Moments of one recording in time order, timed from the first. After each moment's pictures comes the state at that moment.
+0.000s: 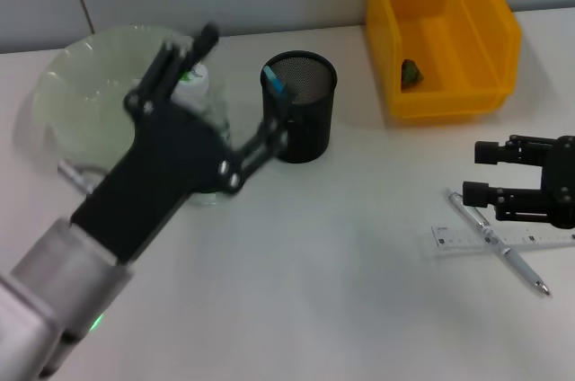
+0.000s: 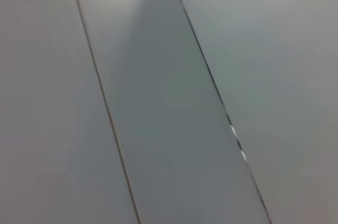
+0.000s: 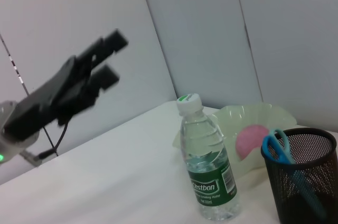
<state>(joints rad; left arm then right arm) -0.13 -1.87 2.51 1.10 2.75 -1.03 -2.88 0.29 2.07 -0.60 -1.04 -1.94 -1.83 1.58</state>
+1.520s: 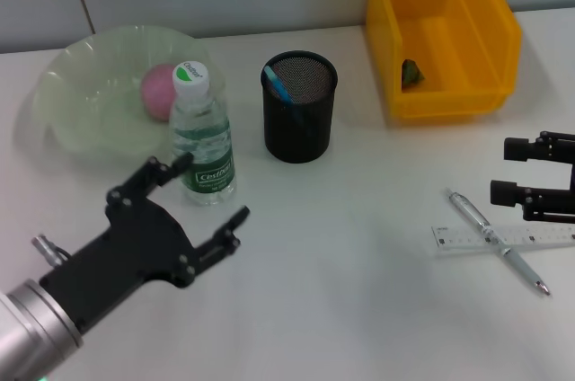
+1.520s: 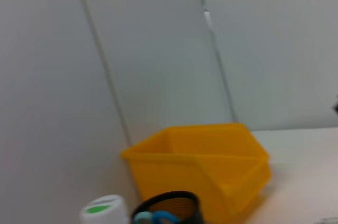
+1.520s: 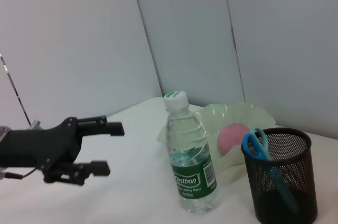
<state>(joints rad) -0.05 -1.65 2.58 1.37 2.63 -0.58 -2.88 0.25 2.07 -0.57 -1.12 -1.94 -1.85 1.58</state>
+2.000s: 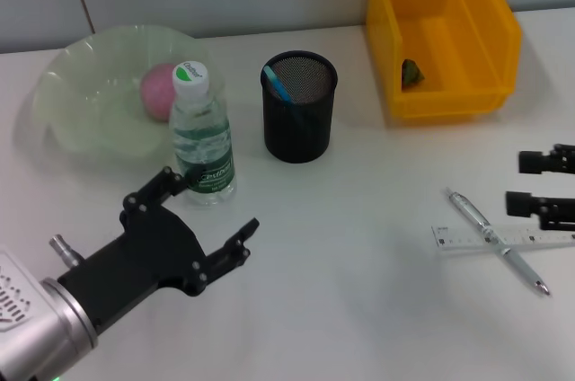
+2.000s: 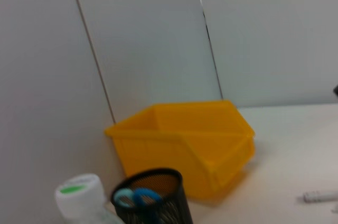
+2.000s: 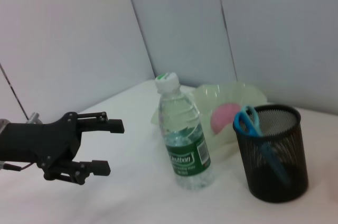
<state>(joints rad) -0.07 -1.65 2.57 1.42 2.62 -0.44 -2.88 0.25 2.06 -0.56 -1.17 -1.98 -1.88 1.66</state>
